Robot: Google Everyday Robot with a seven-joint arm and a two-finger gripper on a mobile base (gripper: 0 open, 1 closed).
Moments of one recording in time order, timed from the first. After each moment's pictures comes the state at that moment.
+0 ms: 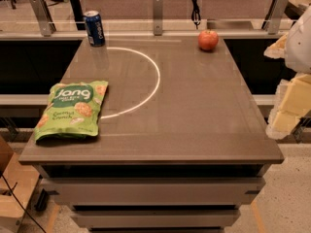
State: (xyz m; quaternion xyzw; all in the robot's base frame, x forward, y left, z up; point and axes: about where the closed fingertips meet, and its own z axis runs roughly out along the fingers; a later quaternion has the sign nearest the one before) arm 0.438 -0.217 0.976 -0.60 0.78 -0.03 0.16
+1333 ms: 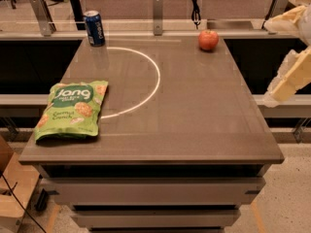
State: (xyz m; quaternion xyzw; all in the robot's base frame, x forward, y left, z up) arm 0.483 -0.213 1.010 -0.60 0.73 0.05 0.32
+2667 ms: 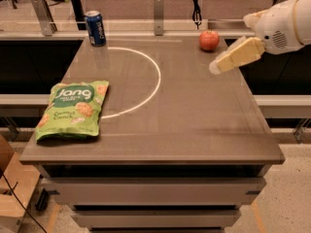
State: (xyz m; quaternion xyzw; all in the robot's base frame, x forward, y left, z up) arm 0.592 -0.180 0.994 -0.45 0.76 0.10 0.46
